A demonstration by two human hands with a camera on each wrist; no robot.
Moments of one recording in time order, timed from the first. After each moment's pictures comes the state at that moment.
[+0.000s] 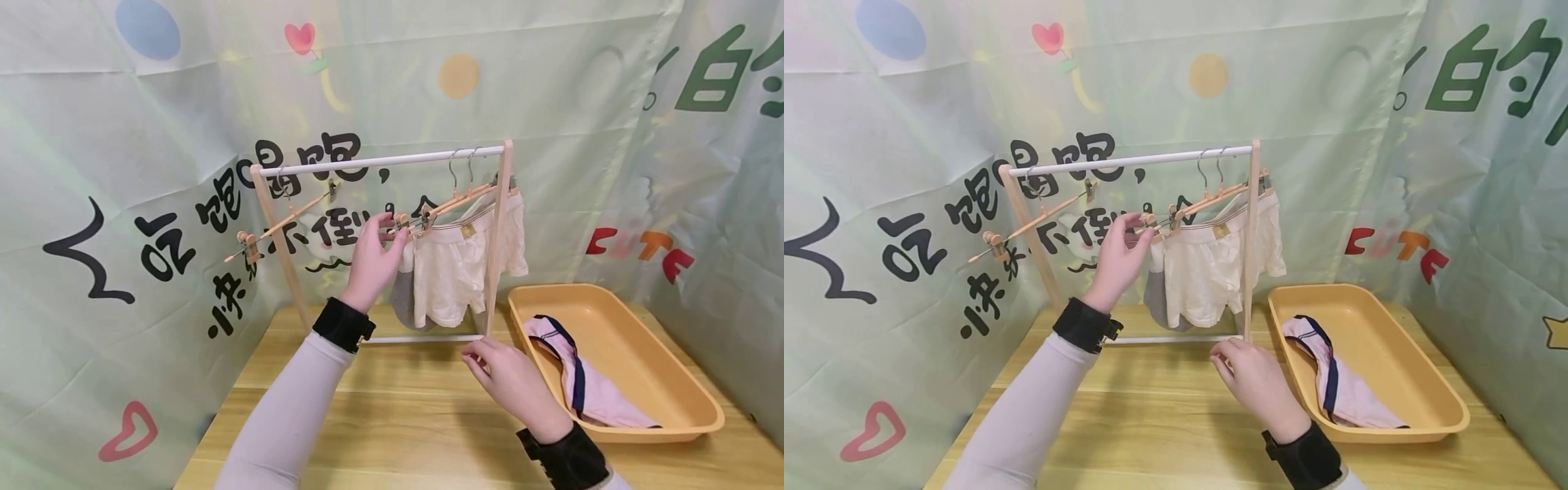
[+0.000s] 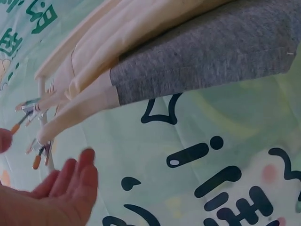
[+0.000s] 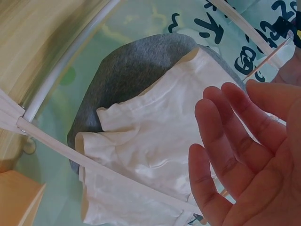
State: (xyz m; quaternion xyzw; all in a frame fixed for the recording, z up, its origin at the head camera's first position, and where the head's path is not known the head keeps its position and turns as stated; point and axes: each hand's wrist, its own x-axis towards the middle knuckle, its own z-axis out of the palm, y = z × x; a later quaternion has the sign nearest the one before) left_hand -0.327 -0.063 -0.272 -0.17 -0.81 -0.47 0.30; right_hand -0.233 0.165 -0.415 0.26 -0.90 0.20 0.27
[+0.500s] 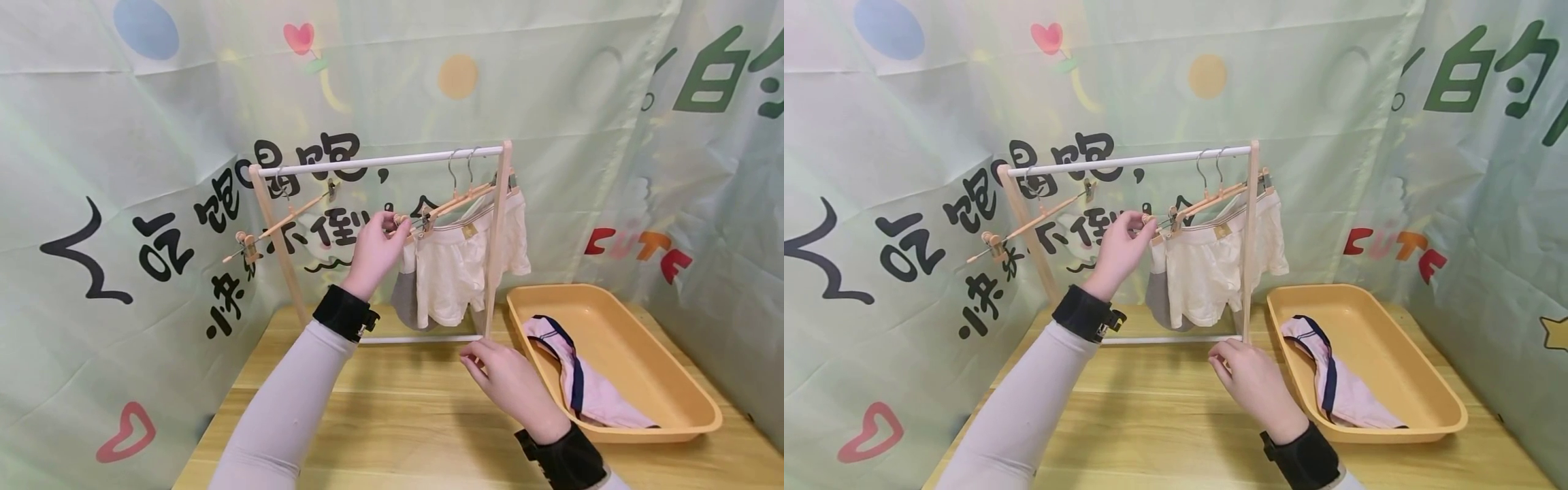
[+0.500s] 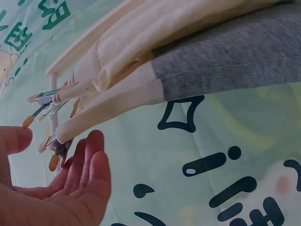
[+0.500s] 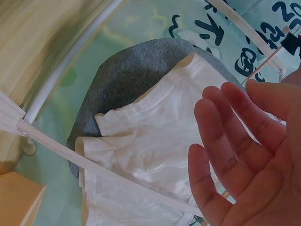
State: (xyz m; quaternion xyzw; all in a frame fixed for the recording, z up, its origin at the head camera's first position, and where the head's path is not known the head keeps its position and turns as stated) left_hand -0.332 -0.058 -0.252 -0.15 -0.83 -0.48 0.26; right_hand -0.233 0.163 -0.417 0.26 -0.90 0.20 0.27
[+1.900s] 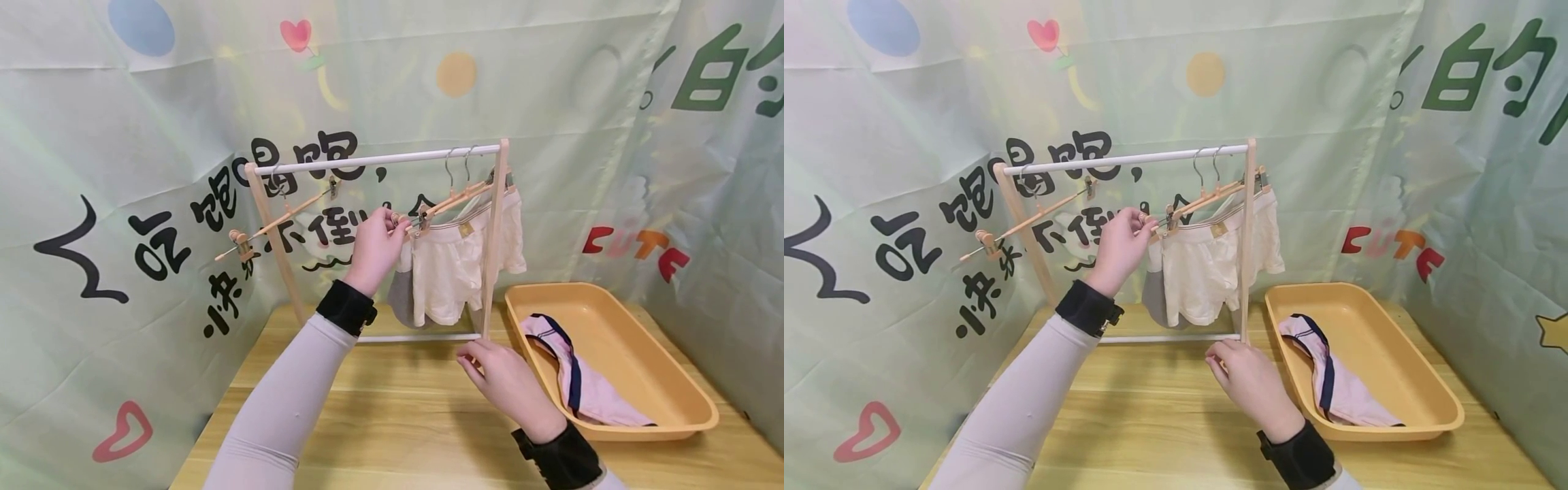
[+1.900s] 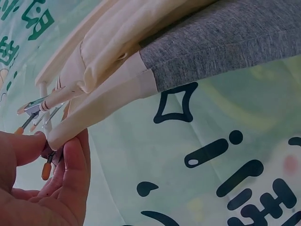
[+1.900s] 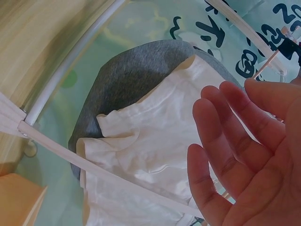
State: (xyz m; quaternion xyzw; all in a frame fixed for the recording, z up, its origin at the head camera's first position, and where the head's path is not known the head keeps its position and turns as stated) left_hand -0.334 -0.049 -0.248 -0.14 -0.86 -0.39 0.31; right_hand -0.233 0.164 -0.418 0.27 -0.90 0.20 0.29
